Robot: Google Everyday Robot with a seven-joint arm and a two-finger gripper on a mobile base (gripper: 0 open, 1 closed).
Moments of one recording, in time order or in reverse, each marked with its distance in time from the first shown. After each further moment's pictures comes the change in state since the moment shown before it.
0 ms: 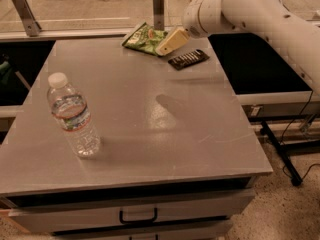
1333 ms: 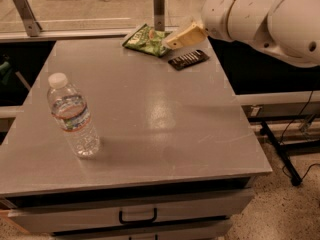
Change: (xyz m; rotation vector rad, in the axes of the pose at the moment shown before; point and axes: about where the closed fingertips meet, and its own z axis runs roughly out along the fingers) arm -0.066 0.021 -0.136 0.236 -0.192 -0.094
